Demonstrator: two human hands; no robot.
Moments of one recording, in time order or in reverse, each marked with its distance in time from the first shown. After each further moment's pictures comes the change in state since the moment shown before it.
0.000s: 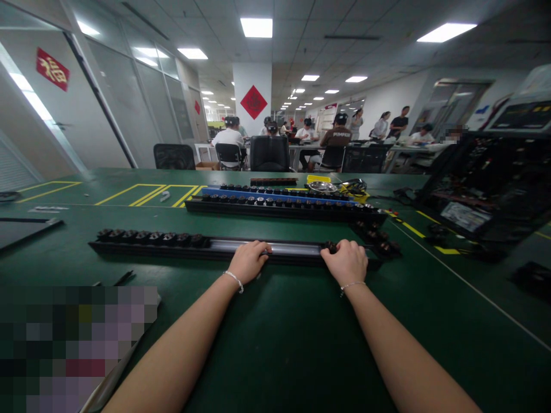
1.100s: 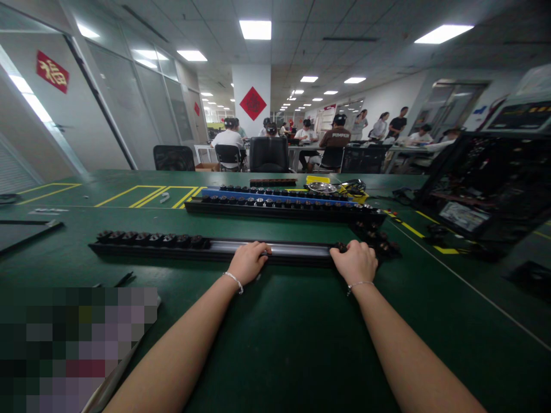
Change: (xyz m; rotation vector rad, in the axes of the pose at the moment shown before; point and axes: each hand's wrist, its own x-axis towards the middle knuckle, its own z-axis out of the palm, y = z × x) left_hand -0.001 0.003 -0.003 -0.023 -0.012 -0.013; right_hand 0.009 0.016 -0.006 -0.034 -0.018 0.090
